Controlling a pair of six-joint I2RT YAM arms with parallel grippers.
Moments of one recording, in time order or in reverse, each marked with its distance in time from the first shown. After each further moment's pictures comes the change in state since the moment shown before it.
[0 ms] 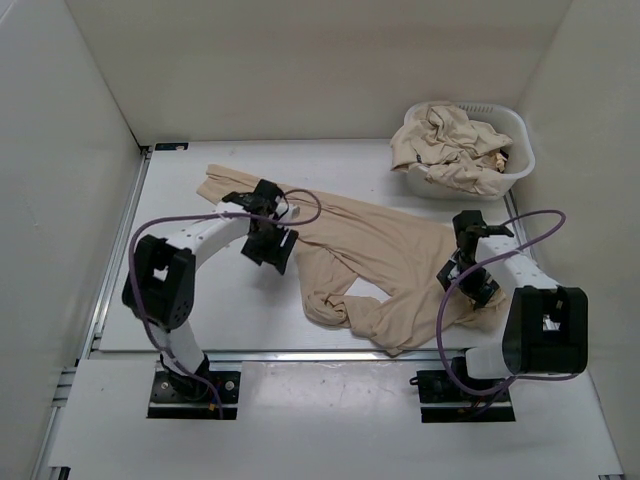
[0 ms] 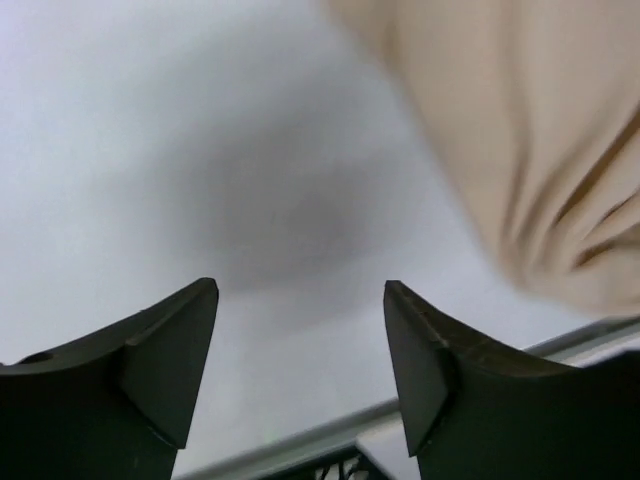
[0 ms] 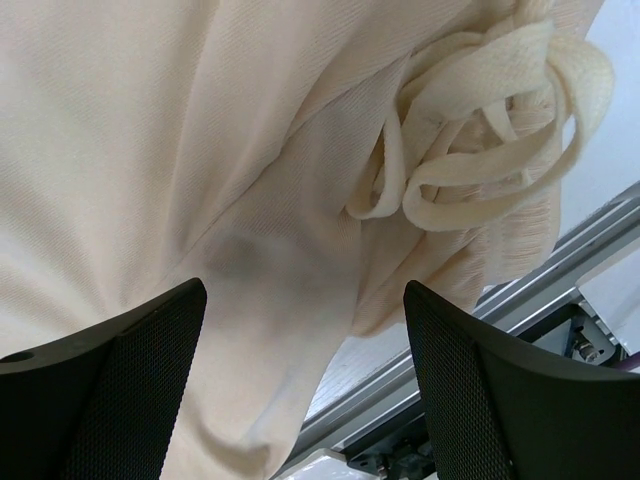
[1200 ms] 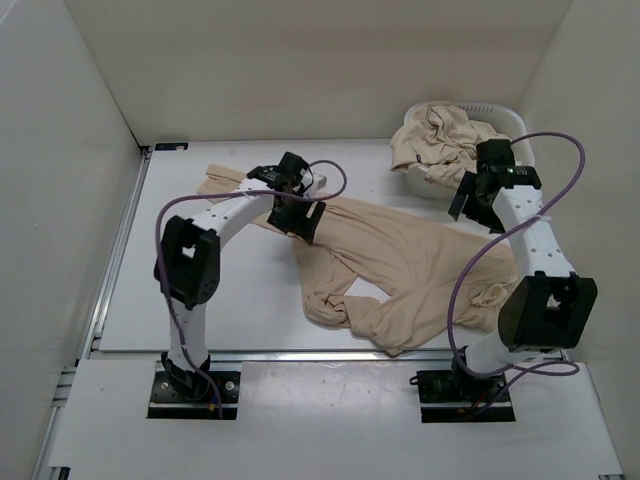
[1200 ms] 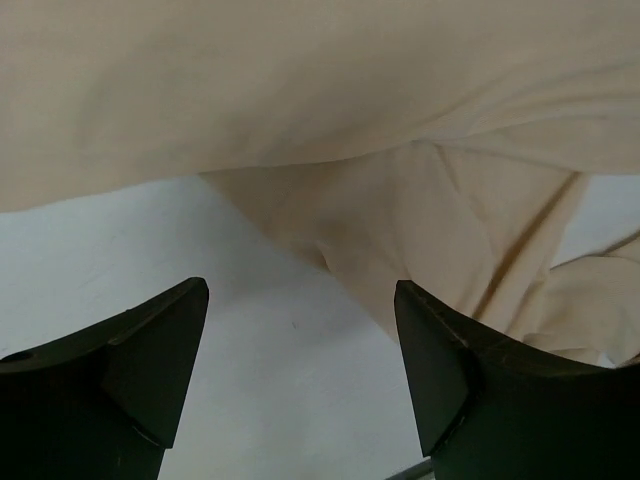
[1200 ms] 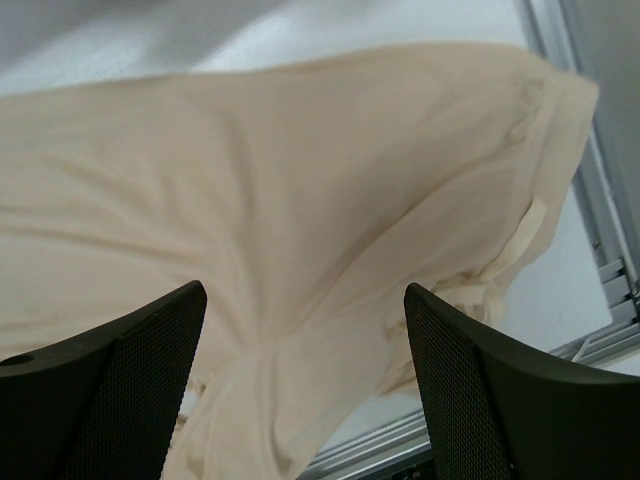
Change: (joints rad) left arm -0.059 0.240 0.458 0.031 0.011 0.003; right arm -0.050 0.150 0.631 -0.070 -0.046 -0.369
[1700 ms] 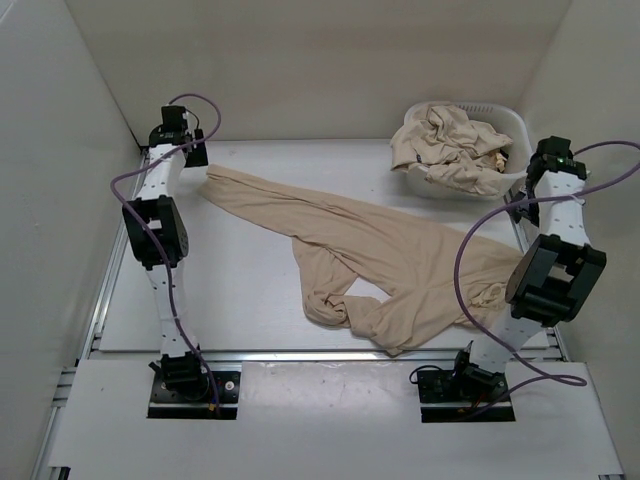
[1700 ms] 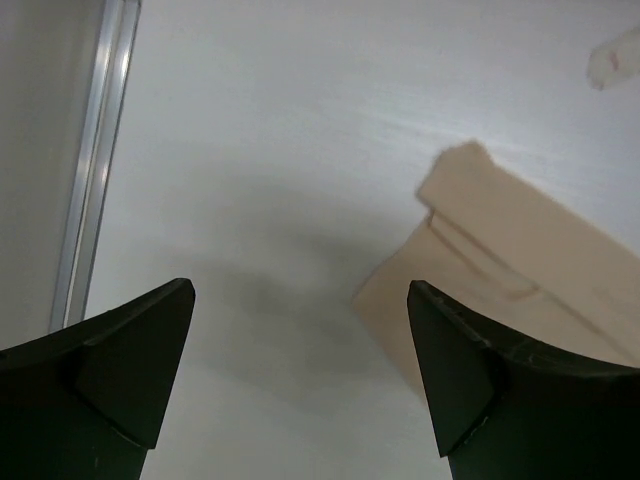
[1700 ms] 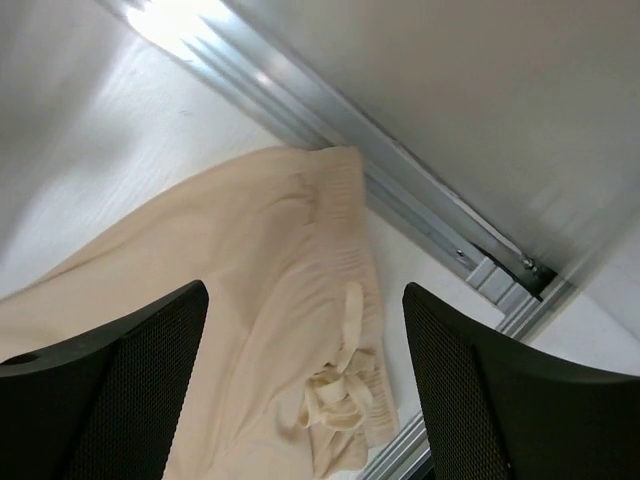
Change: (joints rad) left arm 0.595 0.472 0.625 0.199 -0.367 -0.002; right arm -0.338 0.219 0.116 0.006 0.169 0.006
